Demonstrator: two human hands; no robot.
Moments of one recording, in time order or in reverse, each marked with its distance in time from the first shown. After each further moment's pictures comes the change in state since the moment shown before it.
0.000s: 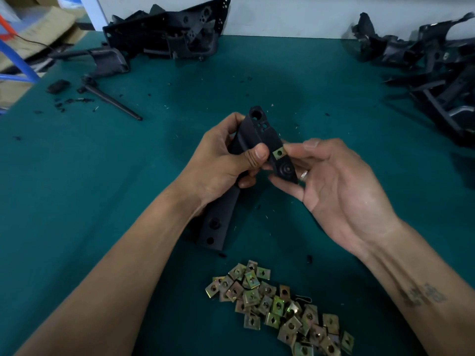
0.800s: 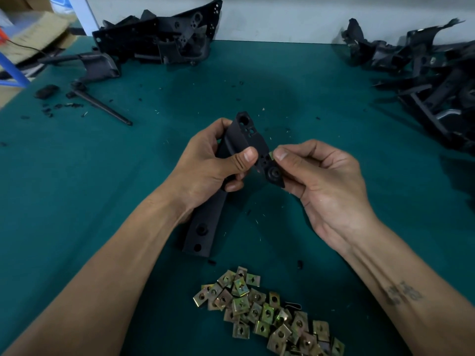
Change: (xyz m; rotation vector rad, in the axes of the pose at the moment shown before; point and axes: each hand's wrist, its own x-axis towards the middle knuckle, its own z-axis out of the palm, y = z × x) left_hand 0.001 0.001 -0.001 -0.020 0.031 -0.019; right_hand 0.007 0.006 0.002 -0.017 0.235 -0.093
